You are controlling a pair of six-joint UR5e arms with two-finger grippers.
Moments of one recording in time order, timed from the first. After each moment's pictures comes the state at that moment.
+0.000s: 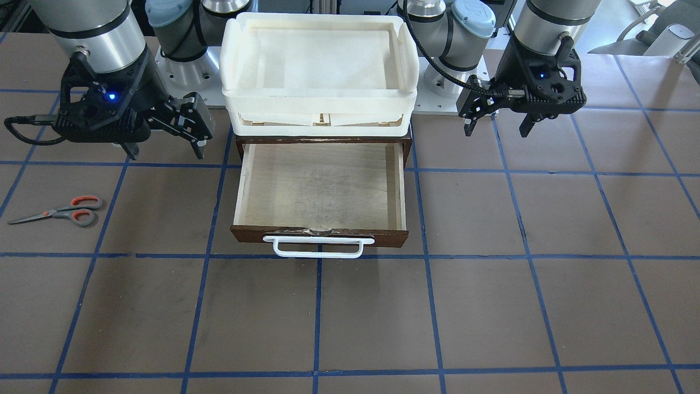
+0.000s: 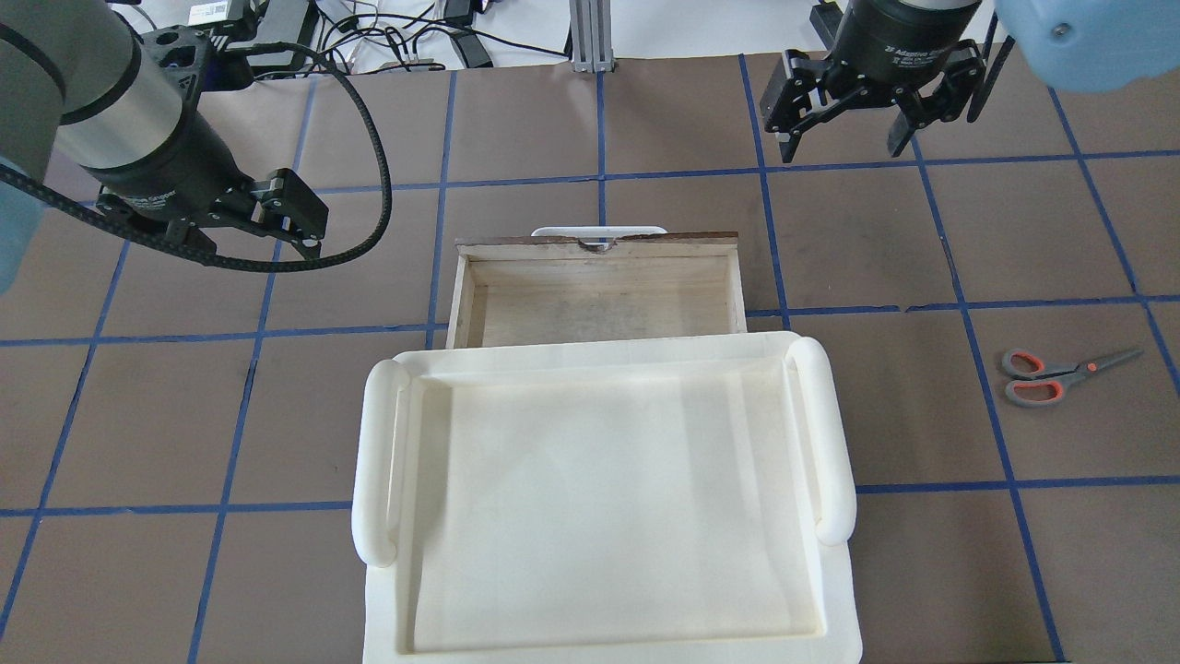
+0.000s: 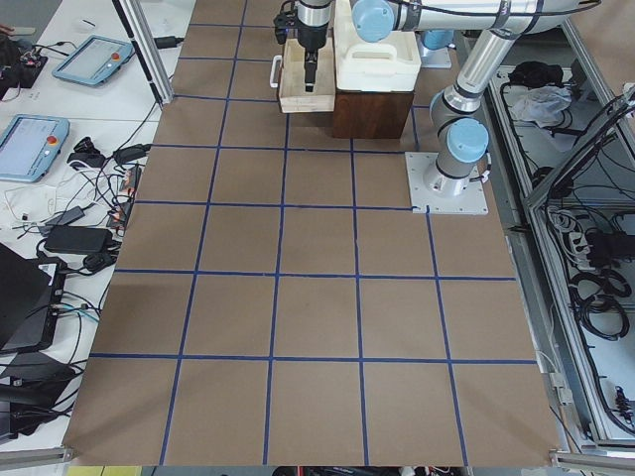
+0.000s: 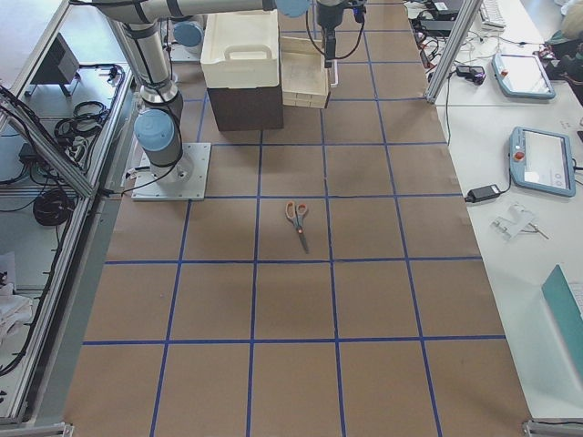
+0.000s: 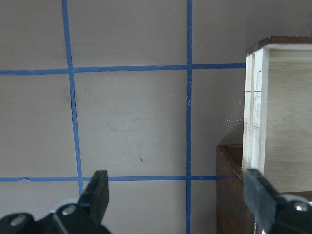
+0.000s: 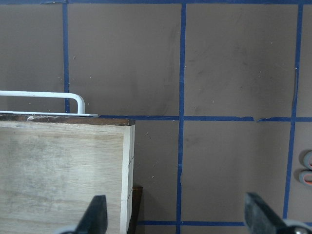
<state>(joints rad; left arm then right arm) -1.49 -1.46 -1.69 -1.51 1.59 0.09 1.61 -1.49 1.43 -1.57 -1.55 0.03</state>
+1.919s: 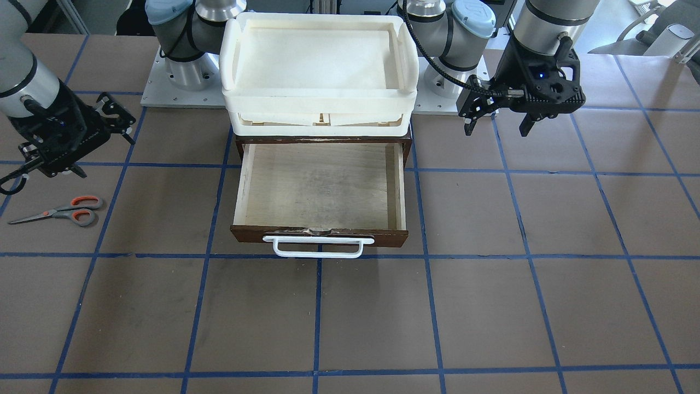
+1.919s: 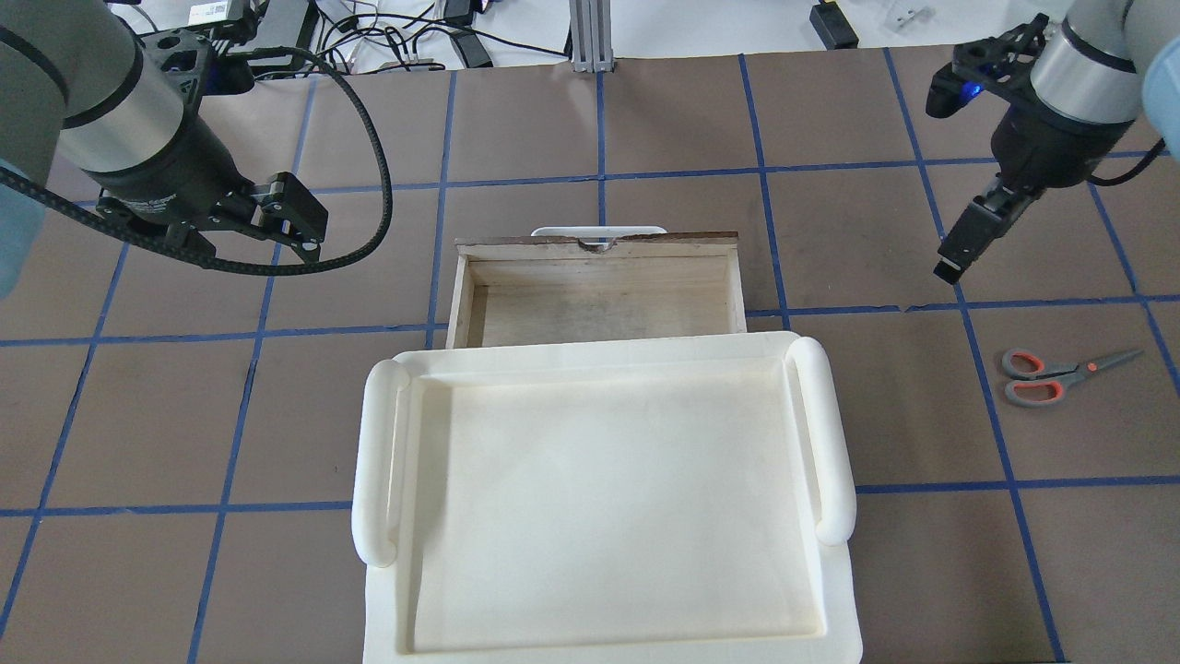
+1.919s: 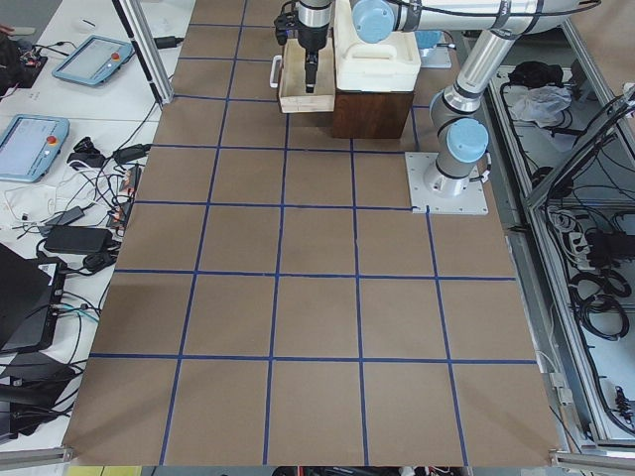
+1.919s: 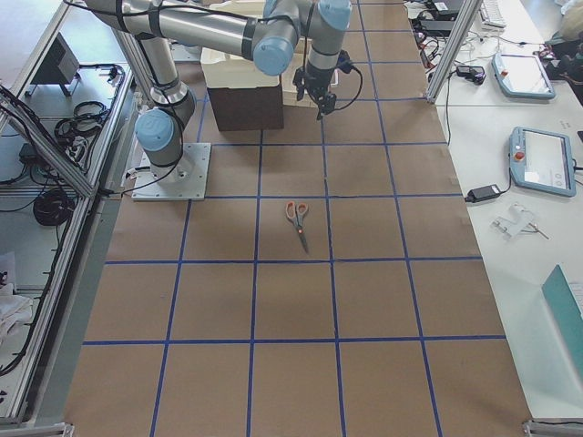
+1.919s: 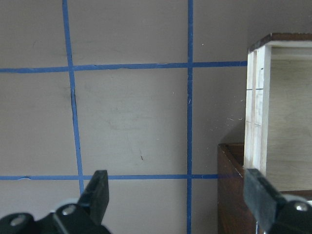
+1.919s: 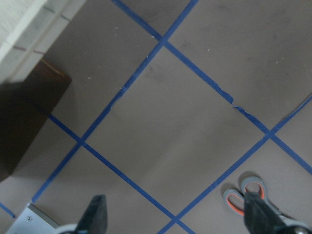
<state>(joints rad) -1.49 -1.46 -1.69 -1.51 1.60 0.09 1.26 -1.54 1.72 -1.59 -1.56 -1.08</state>
